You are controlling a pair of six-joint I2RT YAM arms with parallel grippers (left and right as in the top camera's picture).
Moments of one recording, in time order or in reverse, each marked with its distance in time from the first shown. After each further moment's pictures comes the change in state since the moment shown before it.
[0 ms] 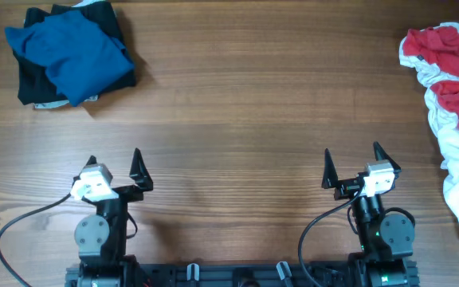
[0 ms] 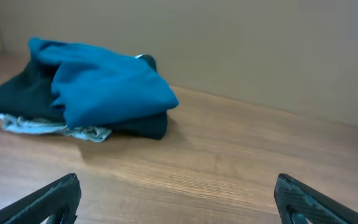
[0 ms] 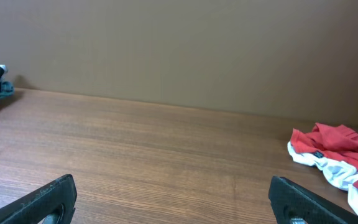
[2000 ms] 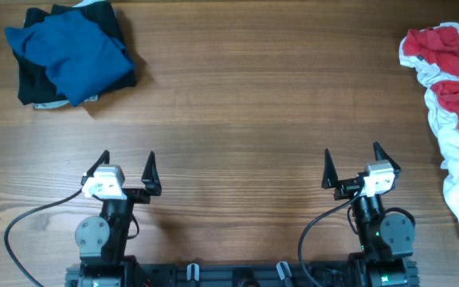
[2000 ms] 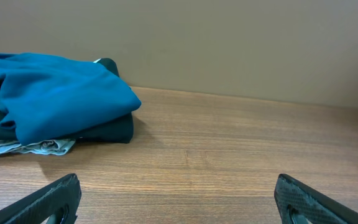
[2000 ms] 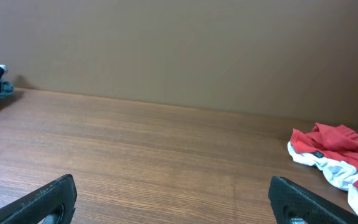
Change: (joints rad) left arm 0.000 -0.005 -0.016 0.031 0.164 0.071; right arm 0.000 0.000 0.000 0.000 0.000 0.000
